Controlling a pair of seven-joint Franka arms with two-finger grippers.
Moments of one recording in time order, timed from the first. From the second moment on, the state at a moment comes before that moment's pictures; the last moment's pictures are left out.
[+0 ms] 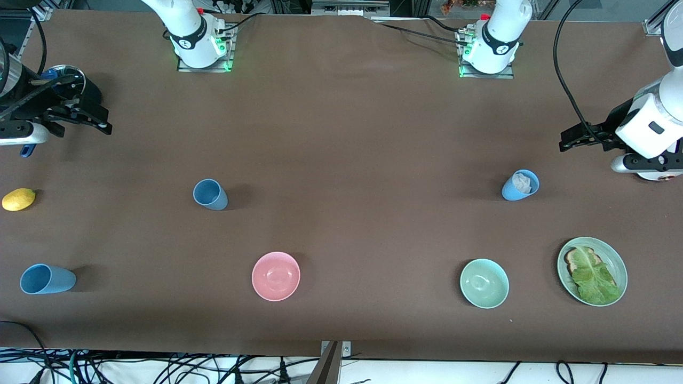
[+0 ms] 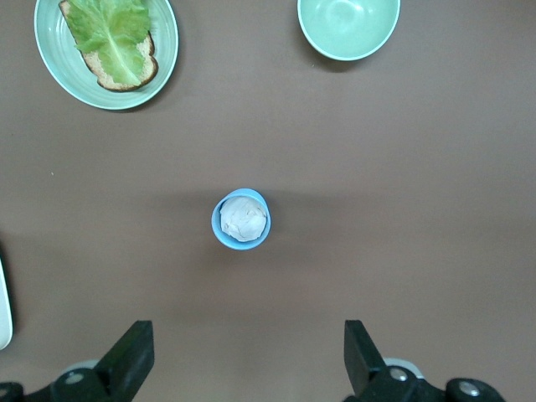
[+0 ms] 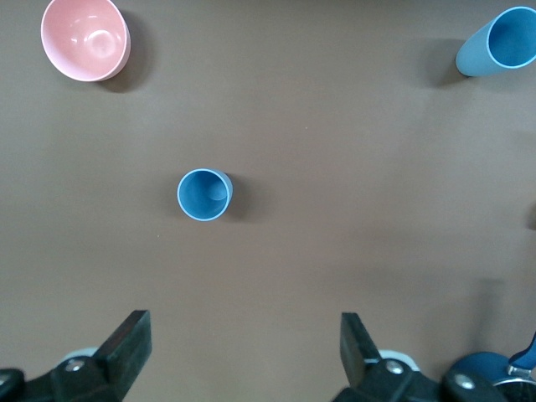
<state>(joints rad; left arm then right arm) 0.03 0.07 -0.05 -1.63 -0.02 1.57 -0.05 0.07 0.04 -0.01 -1.54 0.02 1.56 0.00</state>
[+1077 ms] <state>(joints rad) 0.09 0.19 -0.04 -1.69 -0.01 1.66 -0.04 0.07 0.04 -0.01 -1.54 0.02 1.56 0.00</state>
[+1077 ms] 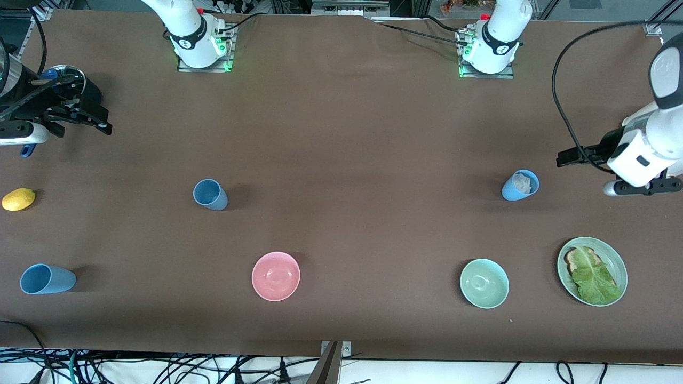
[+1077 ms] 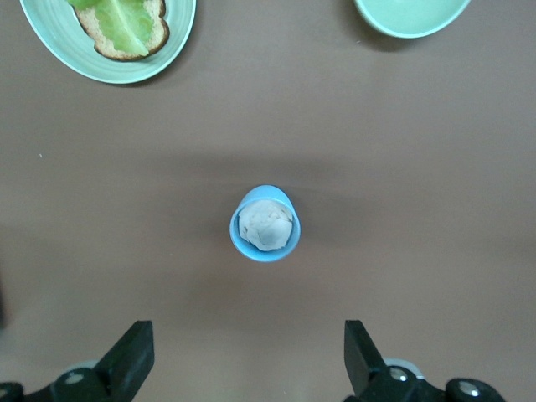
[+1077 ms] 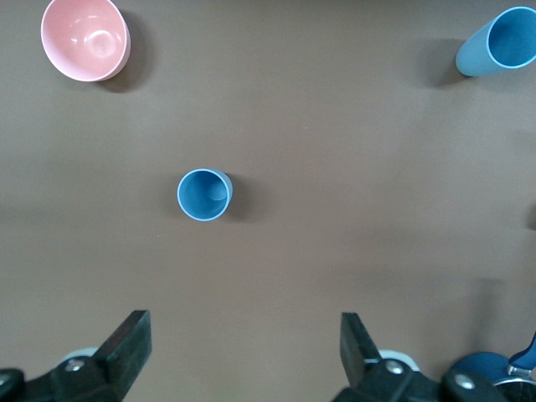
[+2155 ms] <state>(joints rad) 0.16 0.41 -0.04 -2.00 -0.01 2.11 0.13 0.07 0.06 0.00 -1.54 0.02 1.56 0.00</state>
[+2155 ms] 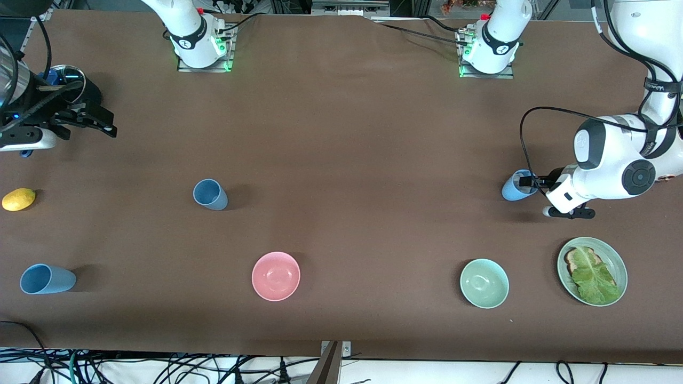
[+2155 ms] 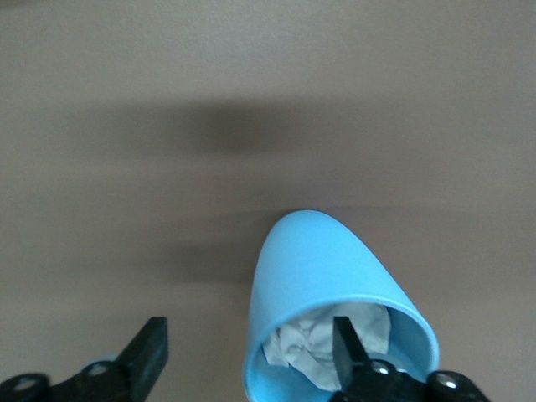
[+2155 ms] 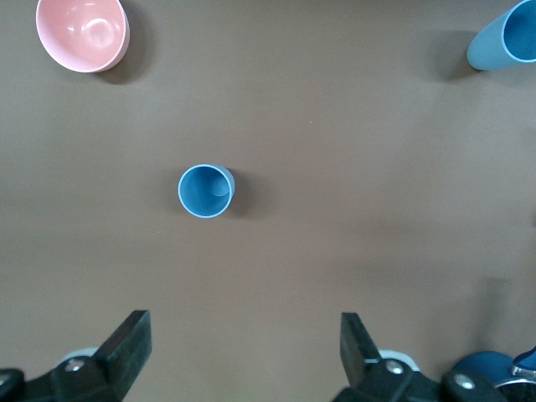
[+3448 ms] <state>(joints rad) 0.17 0.30 -0.35 -1.95 -0.01 2.05 -0.22 0.11 0.24 0.00 -1.94 0.02 2.13 0.00</state>
